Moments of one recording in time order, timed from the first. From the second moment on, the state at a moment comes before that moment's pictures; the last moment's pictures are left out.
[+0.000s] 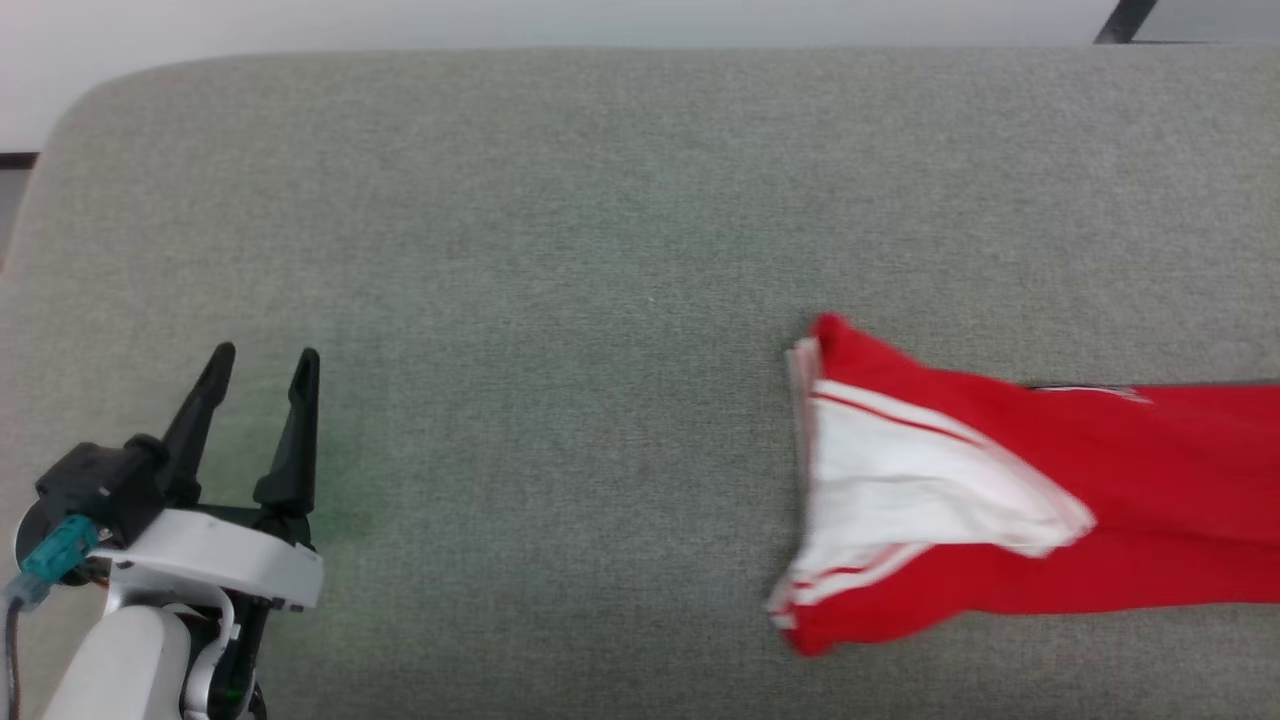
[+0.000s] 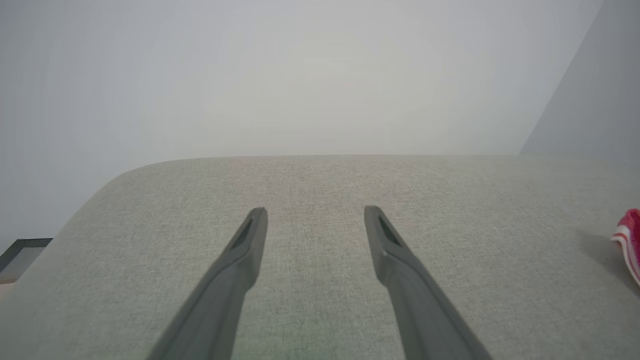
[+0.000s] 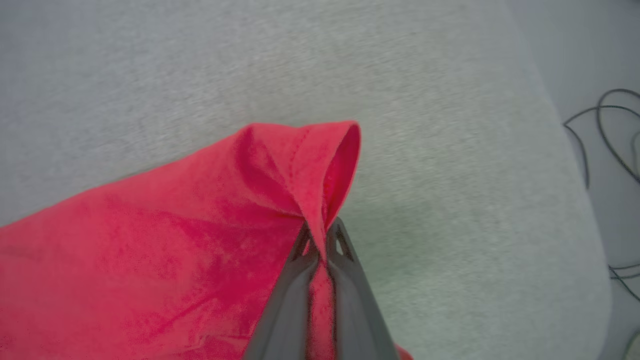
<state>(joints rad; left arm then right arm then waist) -0.26 0.42 -0.11 0.18 -0.49 -0.08 -0.24 -0.33 -0.67 -0.33 0.40 0.64 0.13 0.75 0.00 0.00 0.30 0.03</state>
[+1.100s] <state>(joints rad) -0.22 0.41 -0.13 0.19 -0.52 -0.07 -0.24 -0.37 -0.50 0.25 -0.13 0.75 0.13 0.85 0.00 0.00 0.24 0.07</state>
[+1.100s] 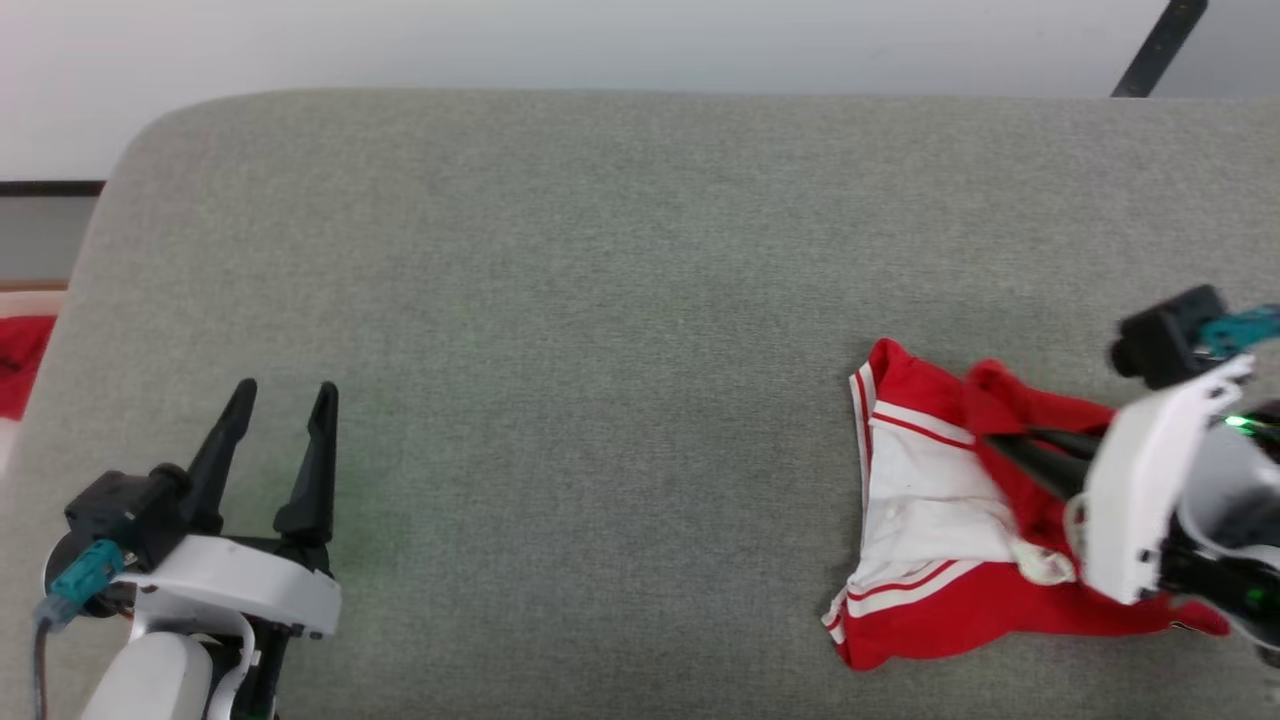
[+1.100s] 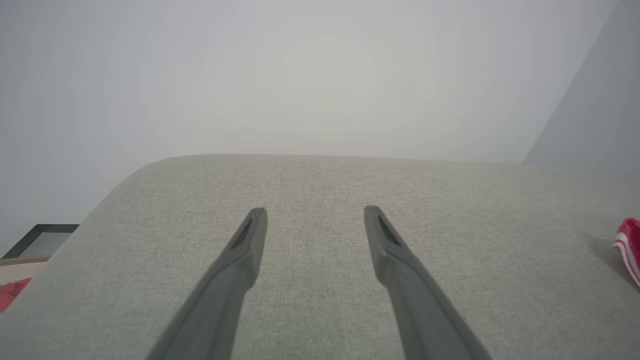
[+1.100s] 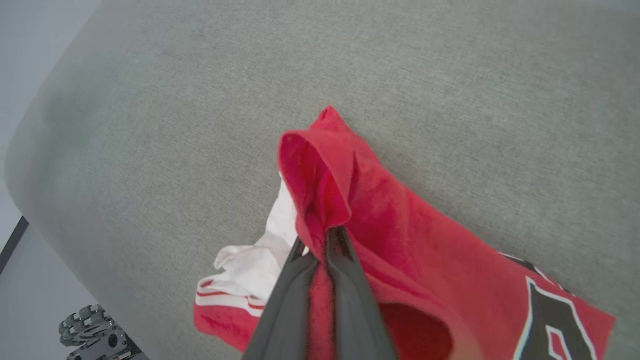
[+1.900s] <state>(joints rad) -0.23 0.41 -0.15 0.22 -0.53 -0.06 -0.25 -0.45 -0.49 0.35 0.04 0.77 0.13 0.65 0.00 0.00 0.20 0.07</state>
